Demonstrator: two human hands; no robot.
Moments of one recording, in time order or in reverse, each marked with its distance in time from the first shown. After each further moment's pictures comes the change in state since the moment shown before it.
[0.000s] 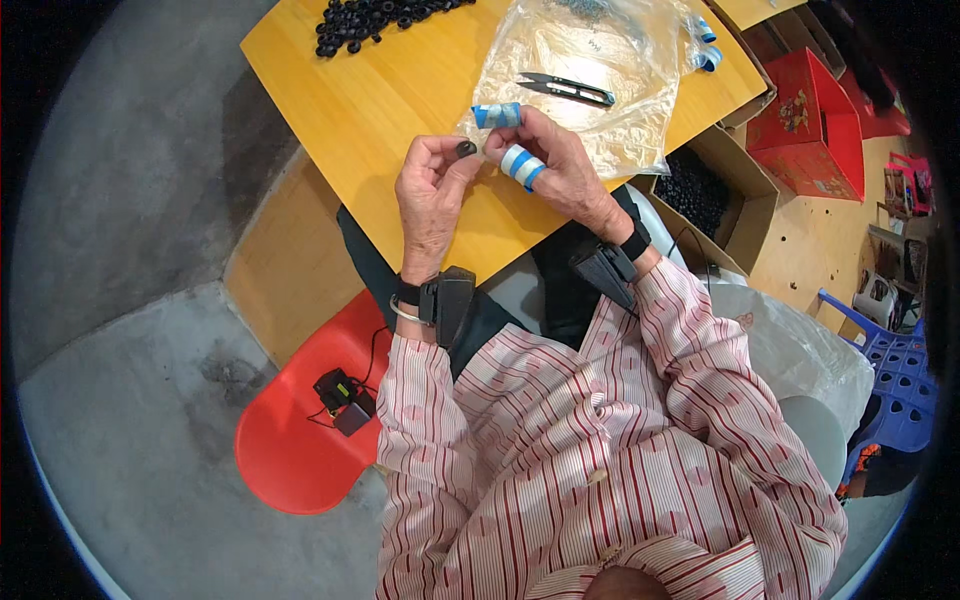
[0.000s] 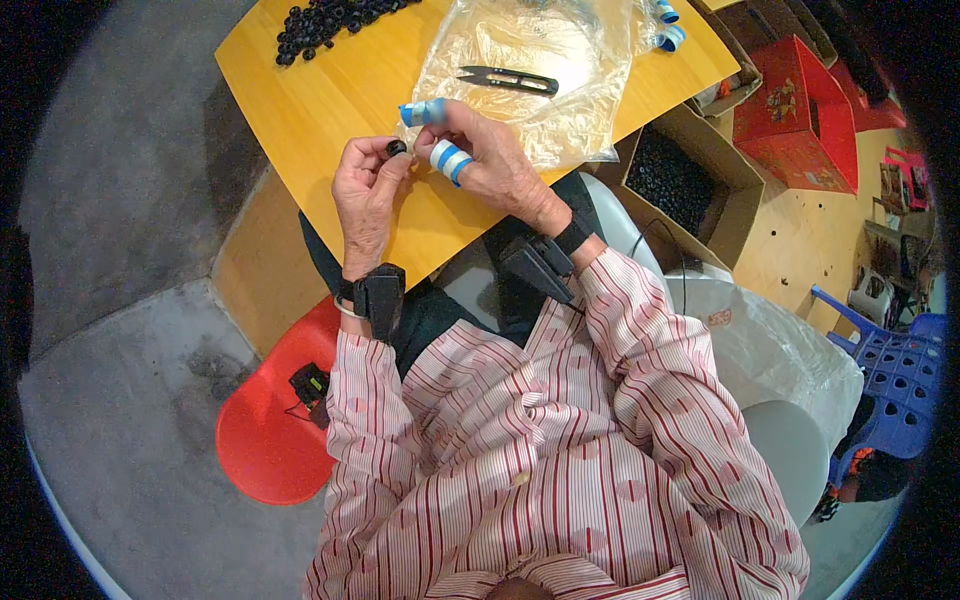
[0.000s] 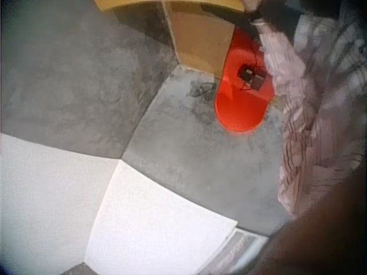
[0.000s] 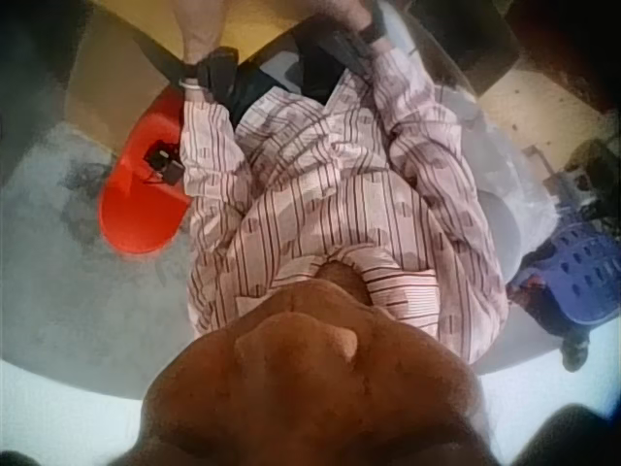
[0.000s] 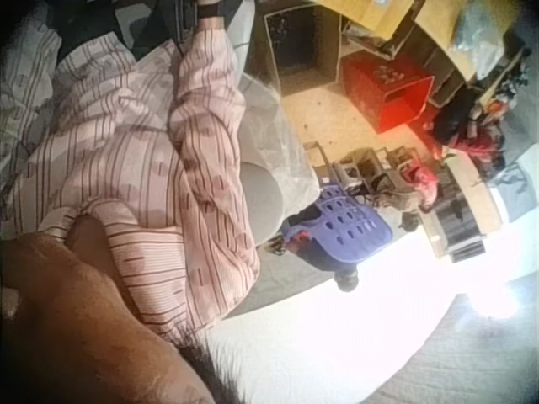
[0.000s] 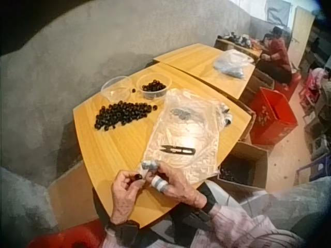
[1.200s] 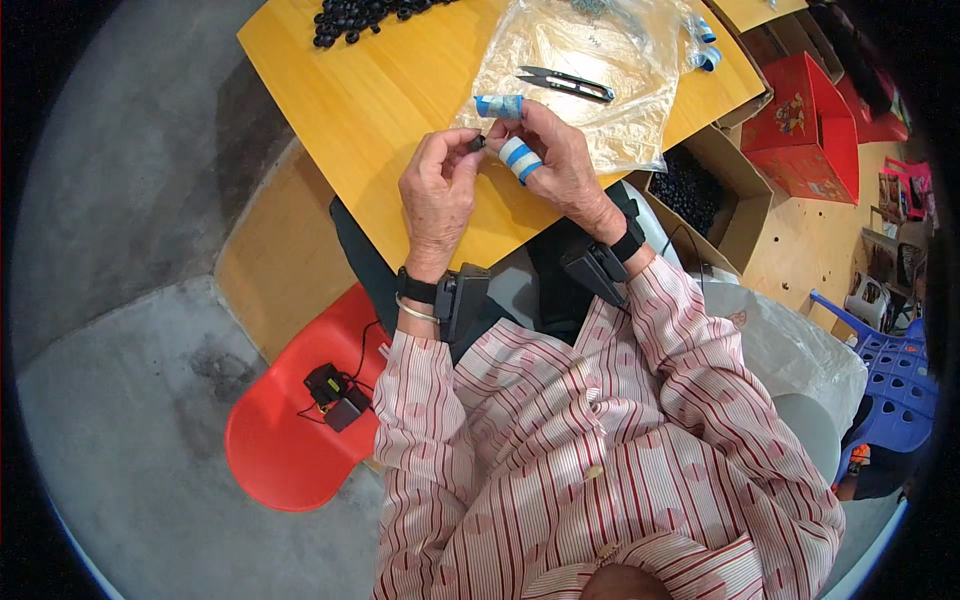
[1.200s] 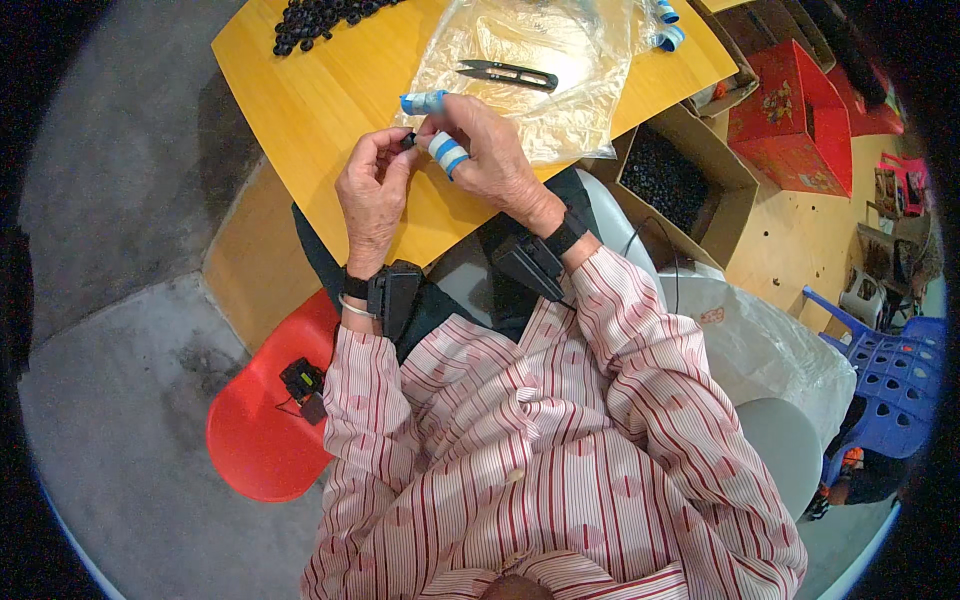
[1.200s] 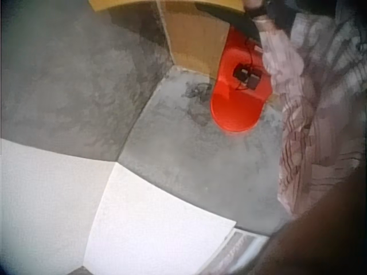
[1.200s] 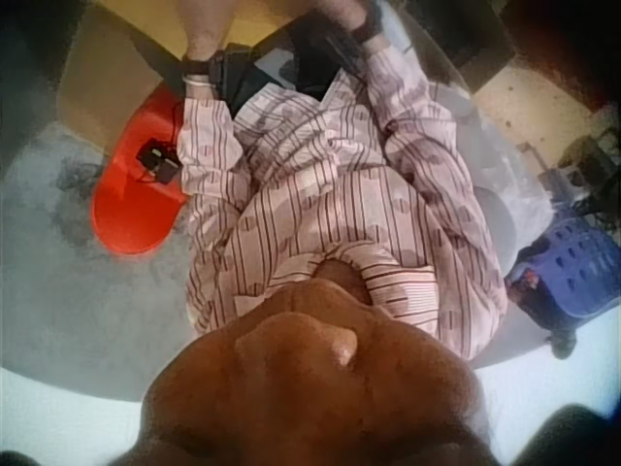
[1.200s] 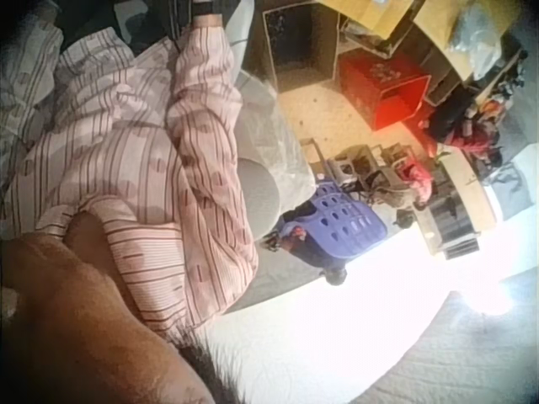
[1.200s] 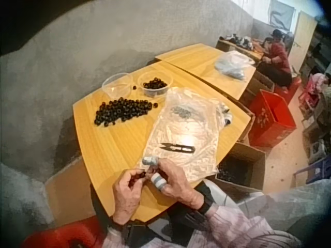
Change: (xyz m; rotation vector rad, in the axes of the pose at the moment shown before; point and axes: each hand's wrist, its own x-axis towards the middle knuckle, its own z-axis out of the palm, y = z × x) left_hand -0.003 -0.002 0.010 0.483 0.098 0.189; right_hand 0.002 0.018 0.006 -0.226 0.152 -0.209
